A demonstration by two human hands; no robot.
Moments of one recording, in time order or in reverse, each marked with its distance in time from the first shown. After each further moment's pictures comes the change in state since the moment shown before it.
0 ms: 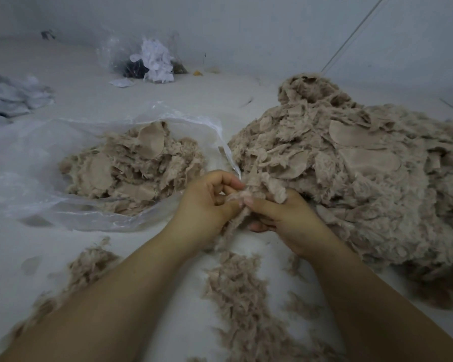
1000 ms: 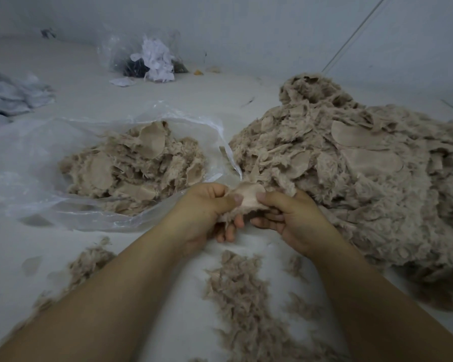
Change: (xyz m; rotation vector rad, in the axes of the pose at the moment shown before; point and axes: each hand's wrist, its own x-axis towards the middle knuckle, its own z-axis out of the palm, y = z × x) left_hand 0.002 0.004 -0.008 -0.196 -0.168 -0.385; right_hand 0.003 0.000 -0.007 0.233 0.063 0.048
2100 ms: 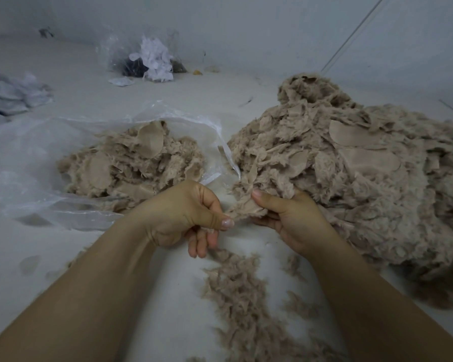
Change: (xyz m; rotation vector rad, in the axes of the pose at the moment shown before) left_hand -0.010 0.022 -0.030 0.268 -0.300 -0.121; right_hand -0.005 -0.003 0.009 0.067 0.075 -0.018
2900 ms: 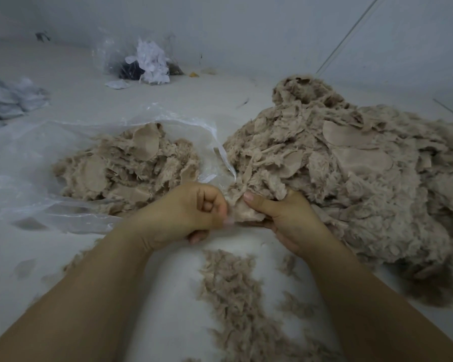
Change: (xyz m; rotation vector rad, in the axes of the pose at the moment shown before) left_hand 0.002 -0.004 0.004 0.134 0.083 0.191; right_hand 0.005 0.006 -0.005 -0.025 -0.084 -0.099
